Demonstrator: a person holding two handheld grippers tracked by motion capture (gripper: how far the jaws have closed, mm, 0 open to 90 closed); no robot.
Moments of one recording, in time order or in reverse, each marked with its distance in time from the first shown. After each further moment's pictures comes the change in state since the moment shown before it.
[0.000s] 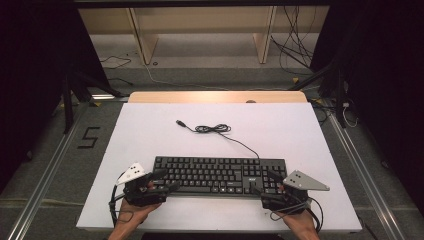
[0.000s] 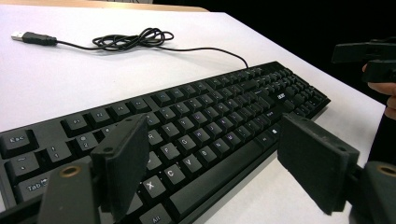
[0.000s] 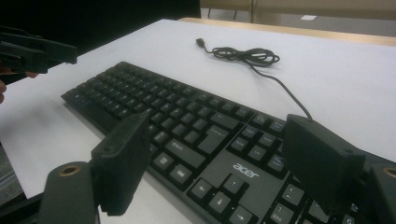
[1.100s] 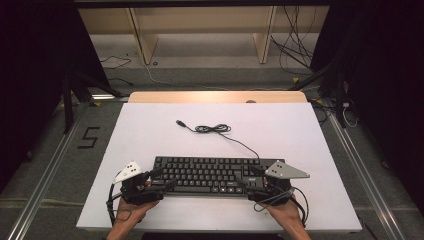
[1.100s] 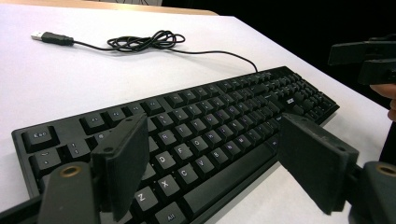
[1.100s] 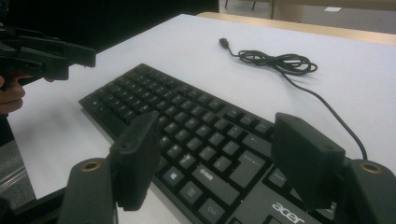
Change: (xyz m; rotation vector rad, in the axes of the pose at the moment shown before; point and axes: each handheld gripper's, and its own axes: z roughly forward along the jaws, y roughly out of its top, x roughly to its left) left arm 0.007 0.001 -0.004 -0.010 0.028 -0.022; right arm 0.017 0.023 0.032 0.045 0.064 -0.013
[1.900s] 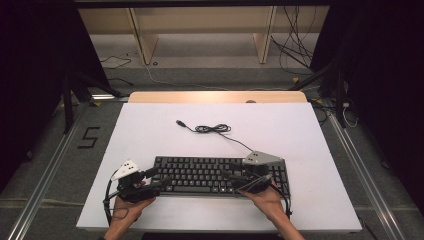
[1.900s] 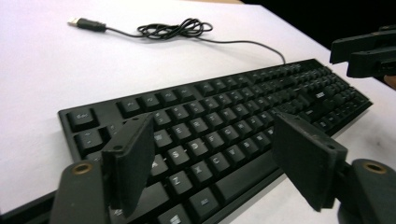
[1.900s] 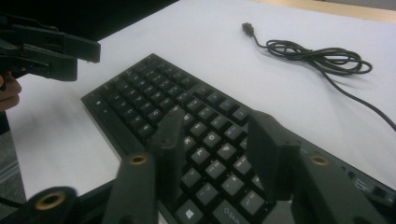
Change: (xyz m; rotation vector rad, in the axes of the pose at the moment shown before) left arm 0.012 0.000 -0.003 0.052 0.091 -0.020; right arm 0.009 0.020 0.051 0.099 0.058 -0.011
